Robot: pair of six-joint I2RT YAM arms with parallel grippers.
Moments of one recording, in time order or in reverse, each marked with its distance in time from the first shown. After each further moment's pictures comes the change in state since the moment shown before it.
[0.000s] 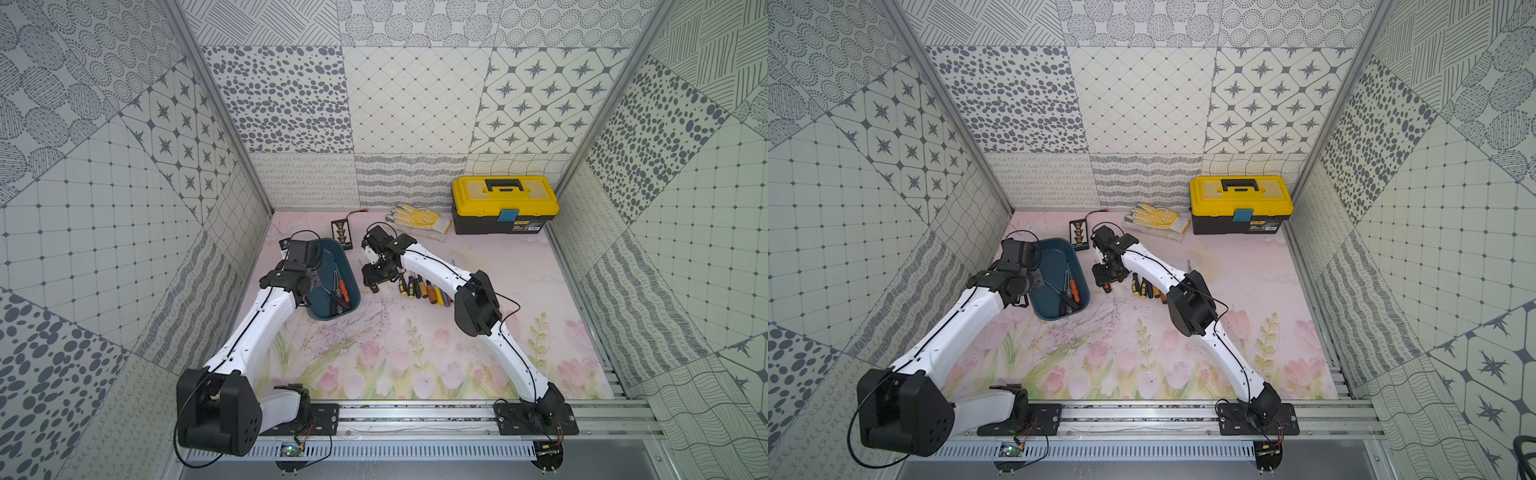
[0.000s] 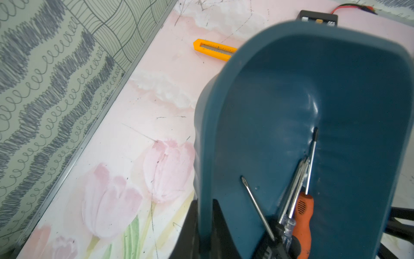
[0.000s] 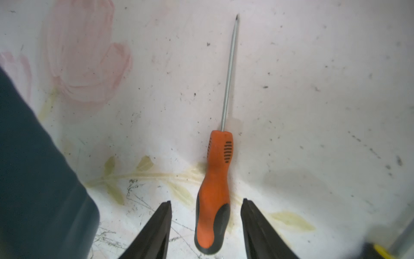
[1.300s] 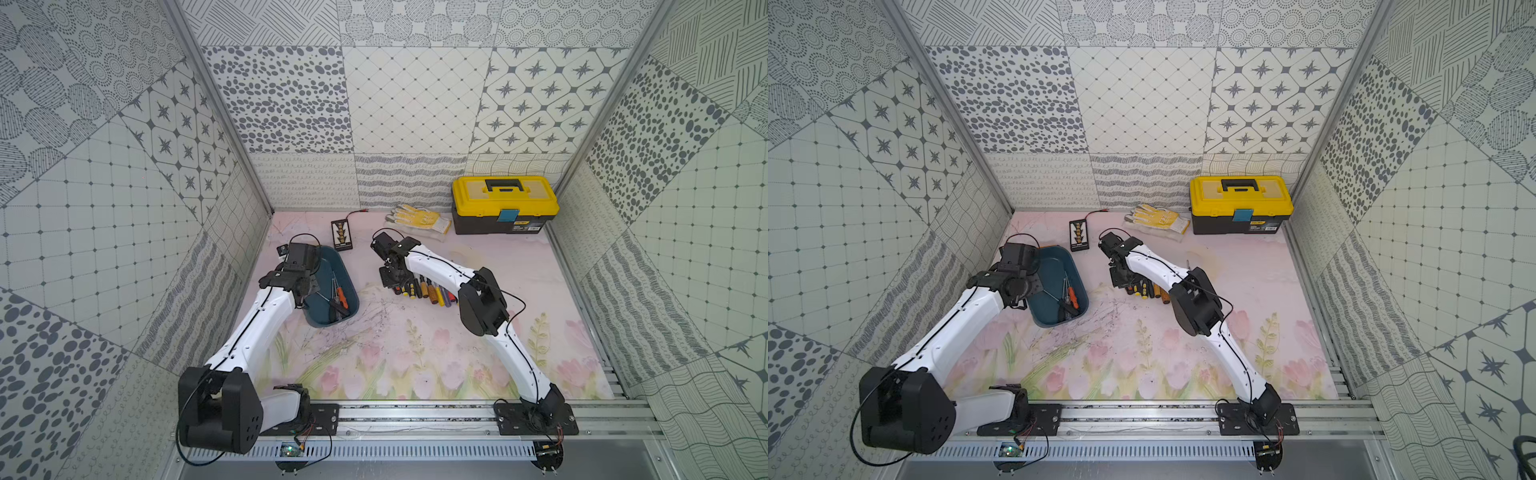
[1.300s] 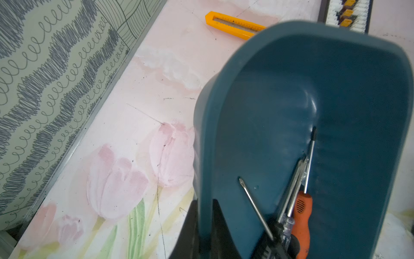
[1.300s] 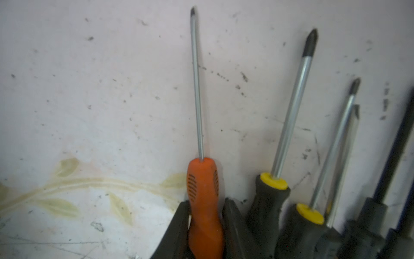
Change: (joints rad) left arm 0.014 0.016 -0.018 -0.036 0.031 -0.035; right arm -0.025 -0.108 -0.228 -0.042 0.288 0.191
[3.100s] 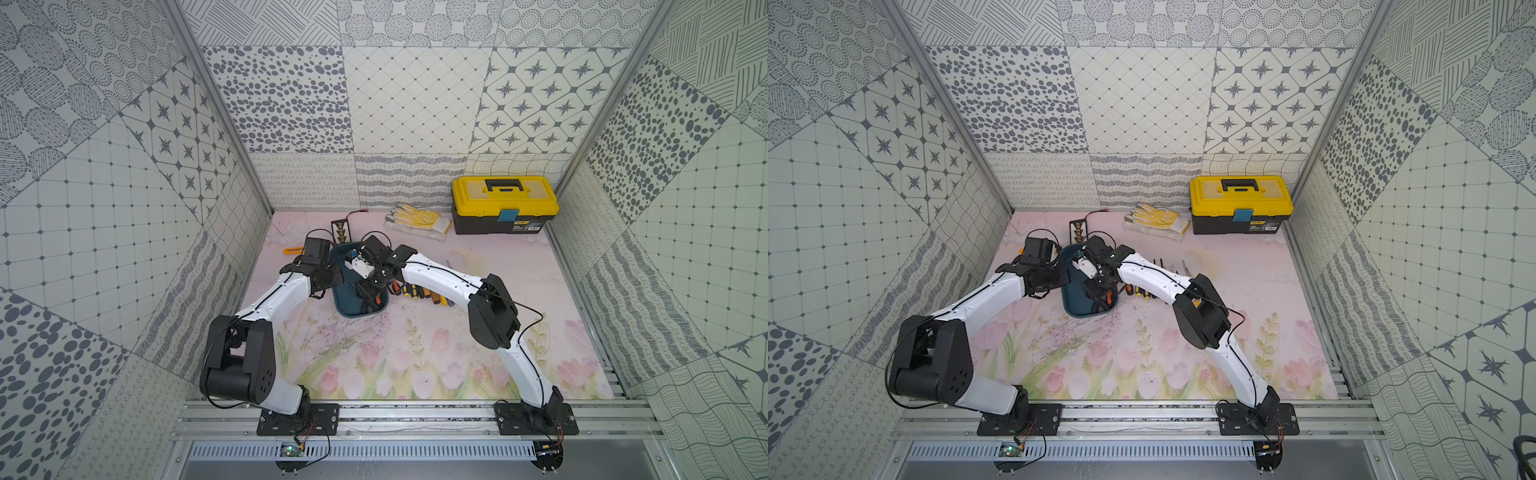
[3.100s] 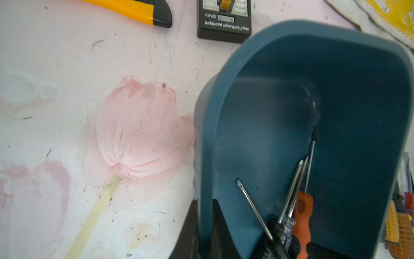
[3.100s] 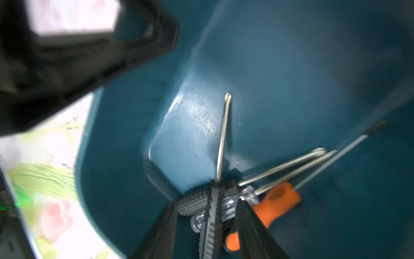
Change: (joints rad) left arm -0.040 0.241 0.009 0.292 0.384 0.087; right arm 0.138 -0.143 -0.111 0.193 -0.285 -0.448
